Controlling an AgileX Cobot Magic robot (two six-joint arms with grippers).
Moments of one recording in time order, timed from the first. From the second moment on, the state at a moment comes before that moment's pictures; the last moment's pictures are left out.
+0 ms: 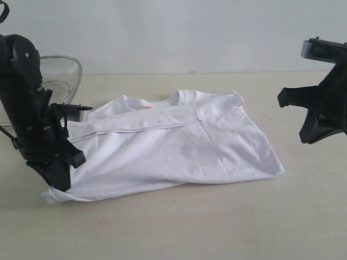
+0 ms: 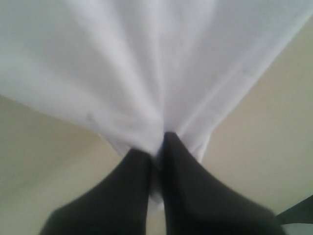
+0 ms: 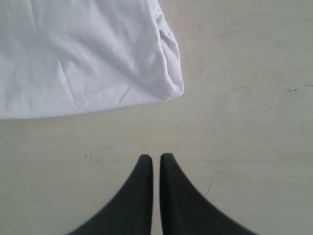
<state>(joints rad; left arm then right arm) -0.21 1.94 -1.22 -0.22 1.16 0.41 -0.04 1.54 -1.08 0.24 0.97 -0.01</state>
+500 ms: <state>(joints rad) -0.21 1.94 -1.22 -0.43 1.18 0.43 -0.04 1.53 -1.08 0.28 1.02 -0.02</state>
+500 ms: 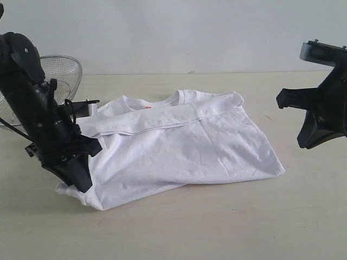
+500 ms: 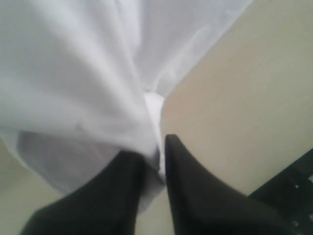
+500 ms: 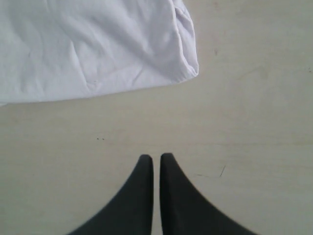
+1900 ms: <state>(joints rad) -0.21 1.75 -1.22 -0.41 0.95 0.14 -0.04 1.65 -1.08 0.45 0.91 -0.17</state>
